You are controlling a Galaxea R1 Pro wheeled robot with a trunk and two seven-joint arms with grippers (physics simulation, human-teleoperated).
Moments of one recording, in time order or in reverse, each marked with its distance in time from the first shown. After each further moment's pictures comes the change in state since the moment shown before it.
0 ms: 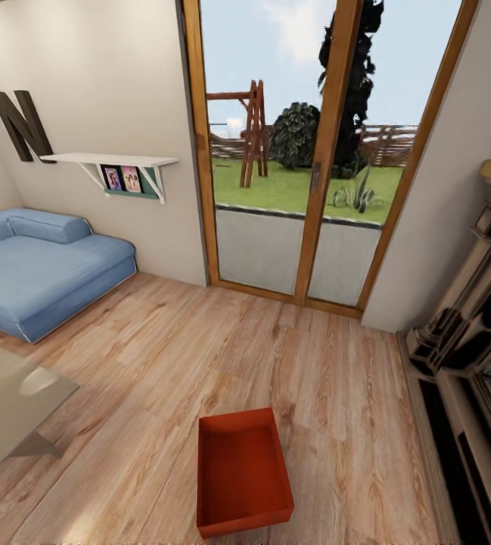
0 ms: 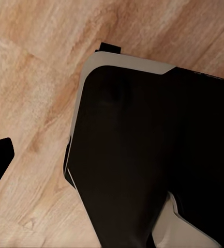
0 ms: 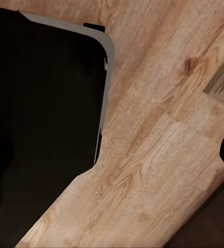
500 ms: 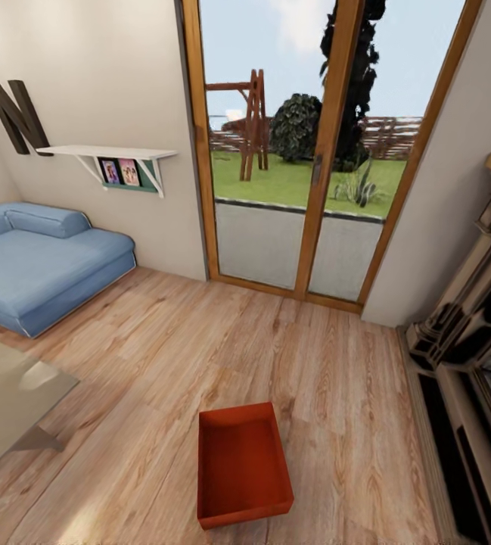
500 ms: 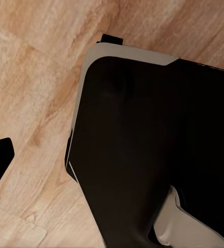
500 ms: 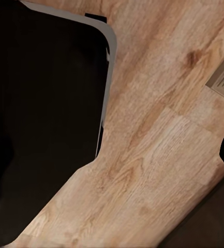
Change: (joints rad) left arm 0.000 0.000 0.000 0.000 -0.001 0.000 -0.001; right arm 0.000 0.001 0.000 0.000 0.000 0.000 0.000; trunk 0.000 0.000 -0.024
